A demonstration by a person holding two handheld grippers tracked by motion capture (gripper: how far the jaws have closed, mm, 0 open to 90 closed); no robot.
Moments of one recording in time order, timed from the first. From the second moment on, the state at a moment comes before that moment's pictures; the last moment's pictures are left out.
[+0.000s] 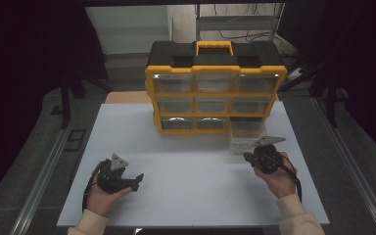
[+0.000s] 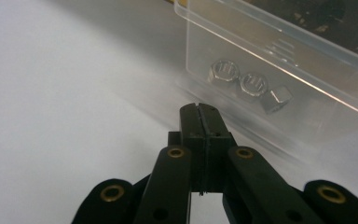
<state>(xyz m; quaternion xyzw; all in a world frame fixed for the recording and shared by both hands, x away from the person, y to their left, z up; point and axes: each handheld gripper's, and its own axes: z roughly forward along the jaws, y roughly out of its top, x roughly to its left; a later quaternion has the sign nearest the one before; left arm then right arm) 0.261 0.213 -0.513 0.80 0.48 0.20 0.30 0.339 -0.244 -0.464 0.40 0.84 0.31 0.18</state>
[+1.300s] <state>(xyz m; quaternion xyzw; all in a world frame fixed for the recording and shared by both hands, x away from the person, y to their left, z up) 0.258 0.213 -0.515 0.80 0.48 0.20 0.30 0.375 -0.240 -0.475 0.43 0.81 0.32 0.24</state>
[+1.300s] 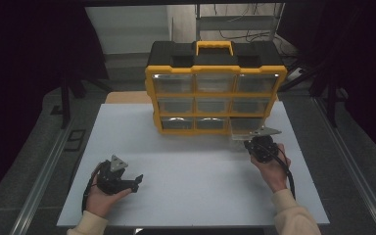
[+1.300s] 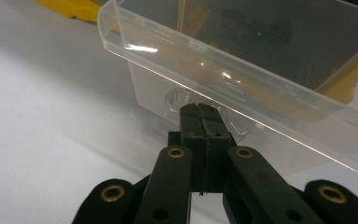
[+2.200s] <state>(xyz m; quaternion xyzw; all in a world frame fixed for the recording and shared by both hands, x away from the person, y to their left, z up) 0.258 0.215 -0.516 0.80 0.49 0.20 0.30 0.414 -0.233 -0.480 0.45 0.79 0.32 0.26</state>
